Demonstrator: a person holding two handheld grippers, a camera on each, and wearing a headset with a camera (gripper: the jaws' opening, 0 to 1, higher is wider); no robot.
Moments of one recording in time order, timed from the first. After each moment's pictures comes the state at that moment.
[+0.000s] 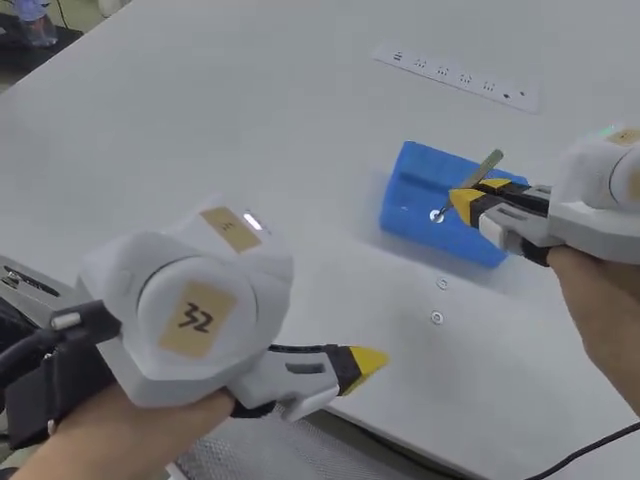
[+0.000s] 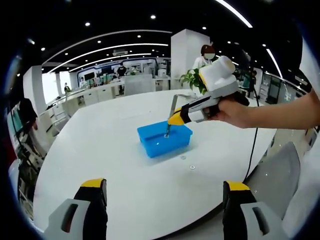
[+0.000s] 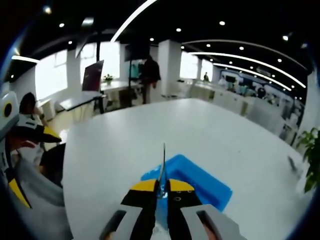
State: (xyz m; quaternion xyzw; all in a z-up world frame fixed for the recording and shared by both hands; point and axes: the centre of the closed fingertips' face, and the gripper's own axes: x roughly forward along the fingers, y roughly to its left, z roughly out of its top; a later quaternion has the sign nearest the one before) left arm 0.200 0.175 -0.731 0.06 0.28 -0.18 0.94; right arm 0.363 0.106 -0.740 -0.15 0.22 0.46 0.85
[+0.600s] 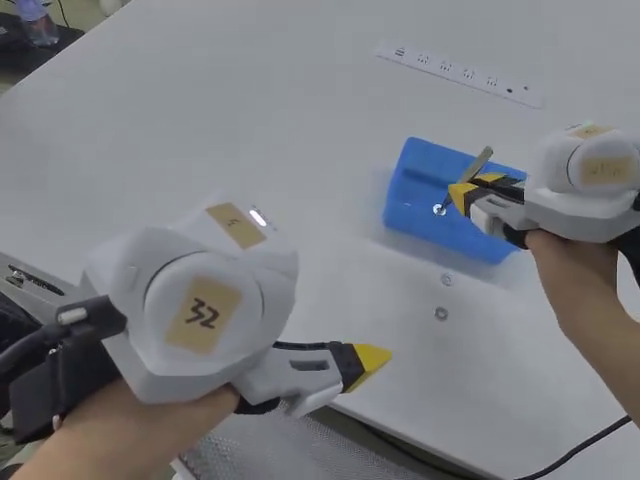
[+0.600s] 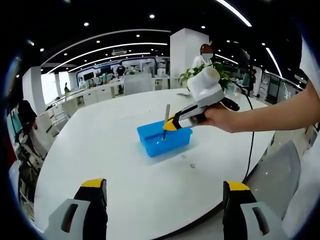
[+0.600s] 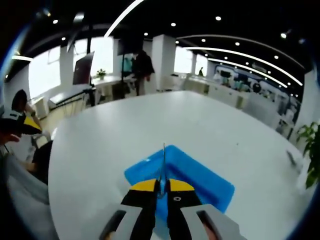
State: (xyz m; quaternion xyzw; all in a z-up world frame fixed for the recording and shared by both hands) left arm 0.199 0.175 -0.732 0.07 0.28 -0.19 0.94; right arm 0.391 0.106 -0.781 -0.16 0.25 0.43 0.85
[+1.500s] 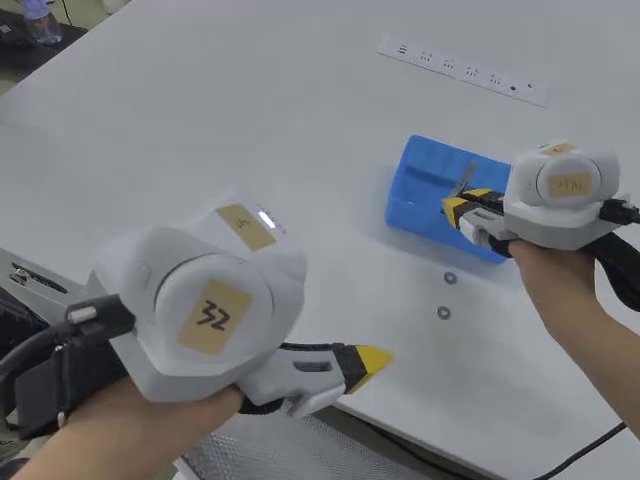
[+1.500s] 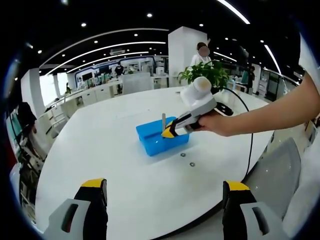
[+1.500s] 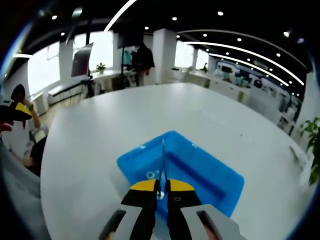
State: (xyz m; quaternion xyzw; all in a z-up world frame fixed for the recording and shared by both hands) left arm 0.199 0.173 -0.733 0.07 0.29 -0.19 0.94; right arm 0.396 0.104 -0.812 -0.17 0.27 0.42 0.85
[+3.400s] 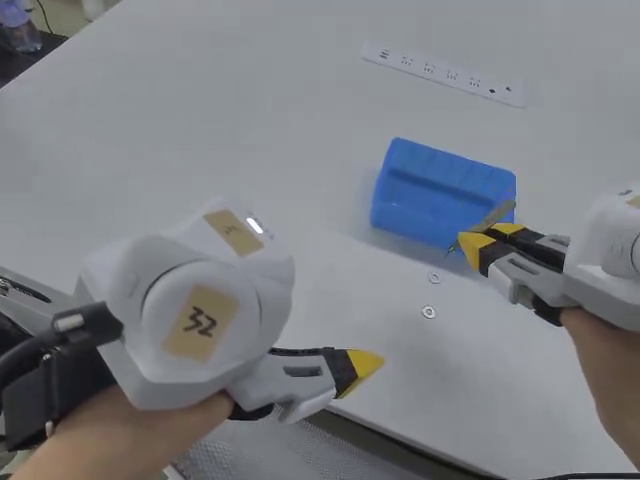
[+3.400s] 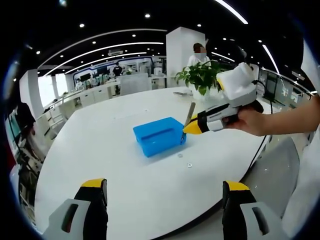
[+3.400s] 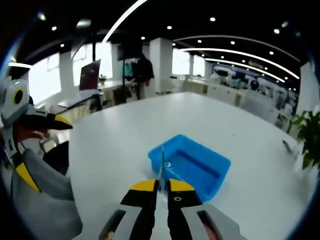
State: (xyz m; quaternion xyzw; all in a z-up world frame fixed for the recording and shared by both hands) left arm 0.198 0.168 -0.733 0.08 0.29 -0.20 0.93; right arm 0.314 0.069 -0.761 -0.13 0.25 0.42 0.86
